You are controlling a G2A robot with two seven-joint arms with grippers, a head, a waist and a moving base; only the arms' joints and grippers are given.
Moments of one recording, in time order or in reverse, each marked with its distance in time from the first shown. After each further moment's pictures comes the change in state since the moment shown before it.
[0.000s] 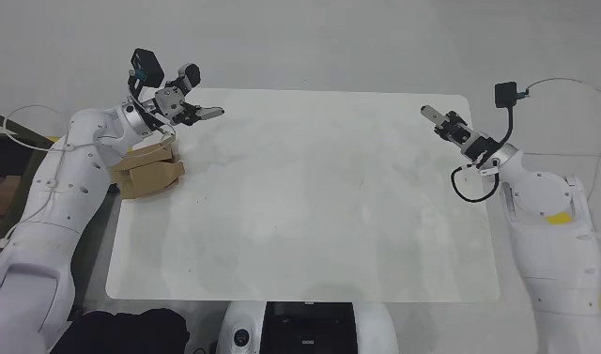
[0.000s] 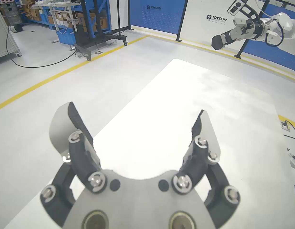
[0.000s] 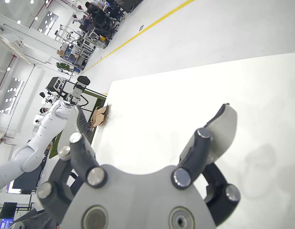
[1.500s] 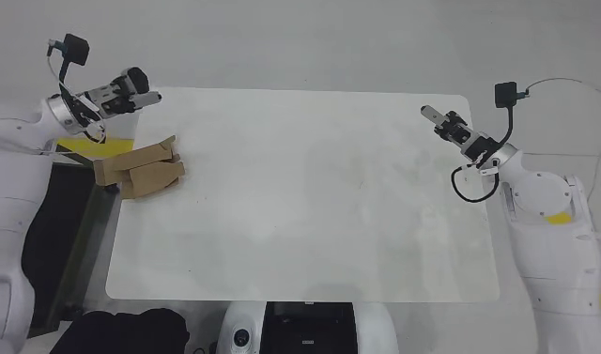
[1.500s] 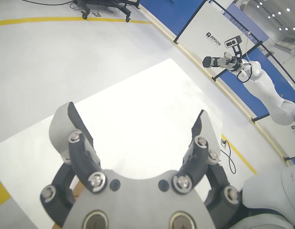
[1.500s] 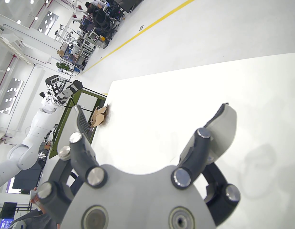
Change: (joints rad) left arm 0.003 0.140 -0.197 0.071 -1.048 -0.008 -1.108; right arm 0.000 0.000 0.000 0.000 0.000 0.000 0.000
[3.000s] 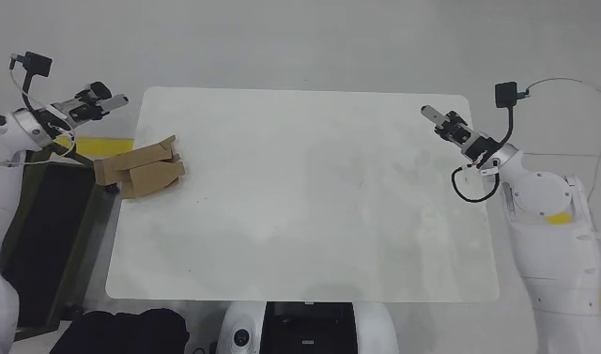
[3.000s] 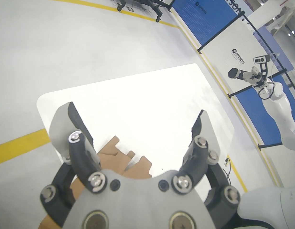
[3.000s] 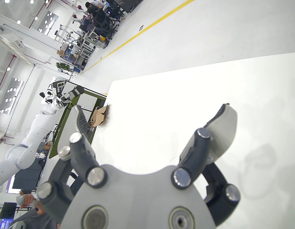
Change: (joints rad) left arm 0.026 0.051 -0.044 0.158 0.017 0.048 -0.002; right arm 0.000 0.000 0.000 0.000 0.000 0.000 0.000
